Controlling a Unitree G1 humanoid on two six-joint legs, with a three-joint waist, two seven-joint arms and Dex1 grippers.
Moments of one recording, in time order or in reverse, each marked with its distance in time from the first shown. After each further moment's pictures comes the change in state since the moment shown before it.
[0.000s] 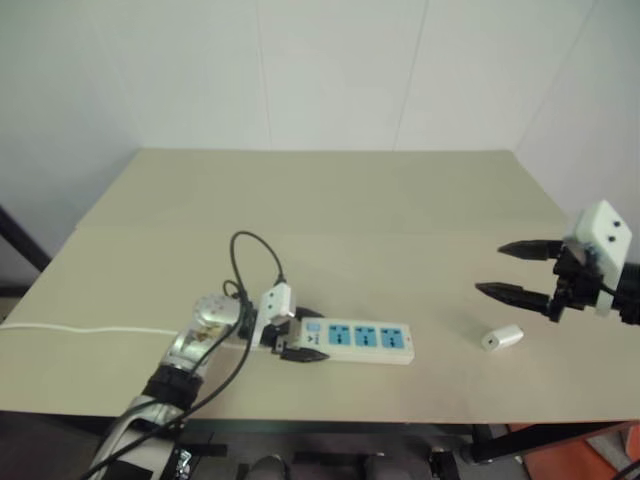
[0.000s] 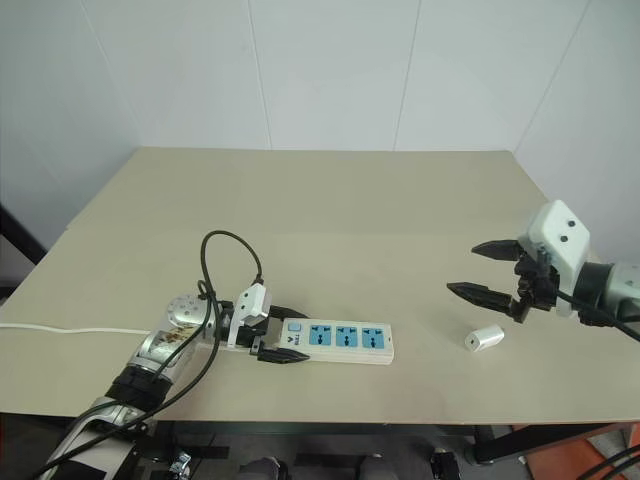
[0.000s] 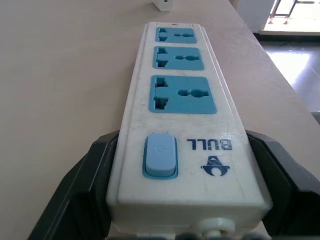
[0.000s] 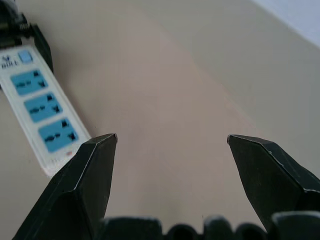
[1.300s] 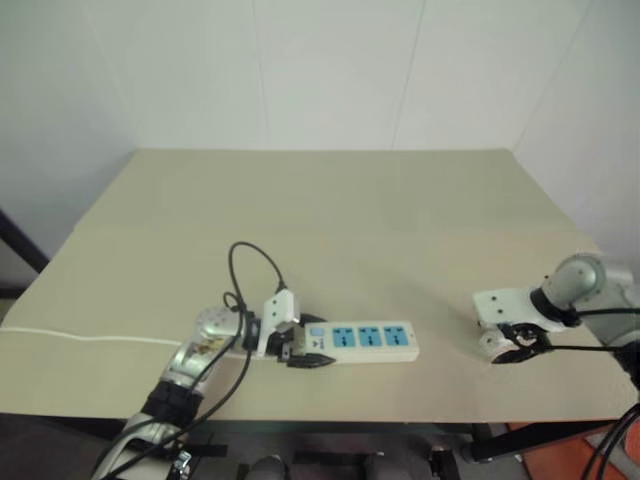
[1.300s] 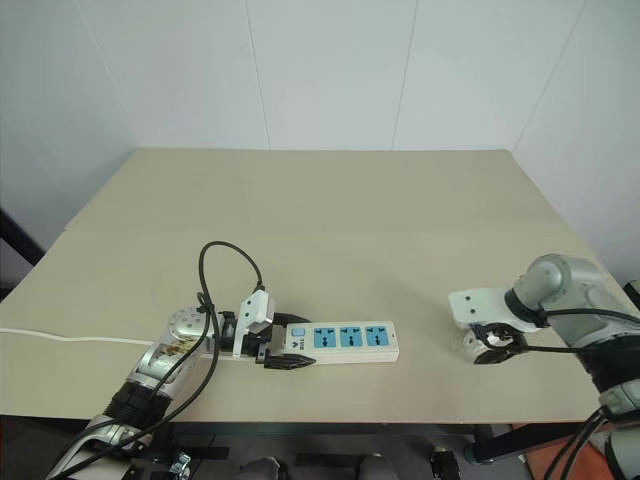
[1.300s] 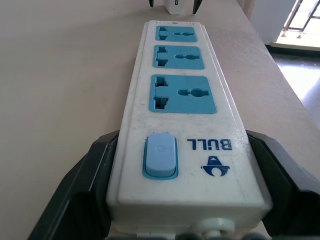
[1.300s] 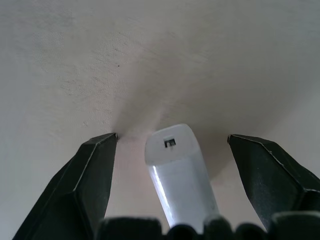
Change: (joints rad) left arm 0.090 -0.005 0.001 -0.131 -0.003 0.091 0.101; right arm -0.444 0.104 0.735 0.624 -0.787 -0.660 0.464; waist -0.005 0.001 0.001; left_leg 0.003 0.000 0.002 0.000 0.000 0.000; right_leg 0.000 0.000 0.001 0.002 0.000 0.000
